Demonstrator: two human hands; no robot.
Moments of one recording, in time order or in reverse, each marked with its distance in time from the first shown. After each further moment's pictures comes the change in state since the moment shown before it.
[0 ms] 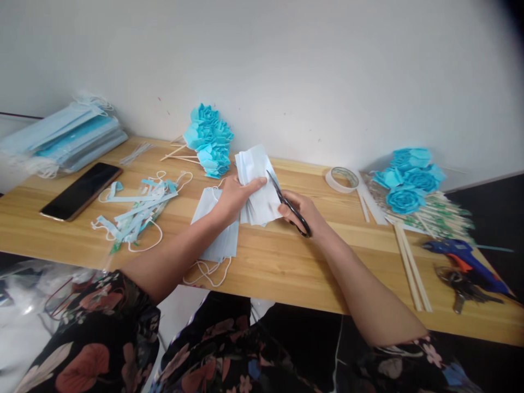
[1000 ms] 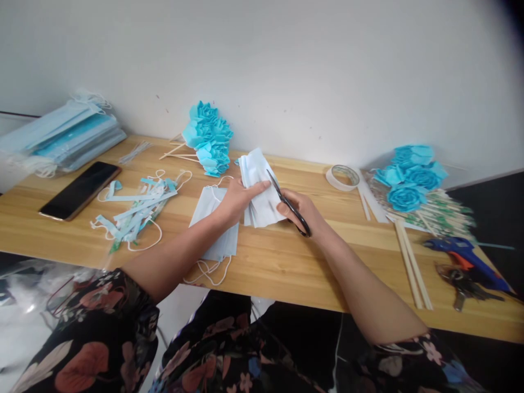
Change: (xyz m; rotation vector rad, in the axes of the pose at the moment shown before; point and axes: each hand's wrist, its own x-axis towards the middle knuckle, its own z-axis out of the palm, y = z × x) left_hand -0.005 -0.005 0.003 -0.017 -0.045 -0.067; right_hand 0.001 -0.002 0.004 0.015 0.038 0.024
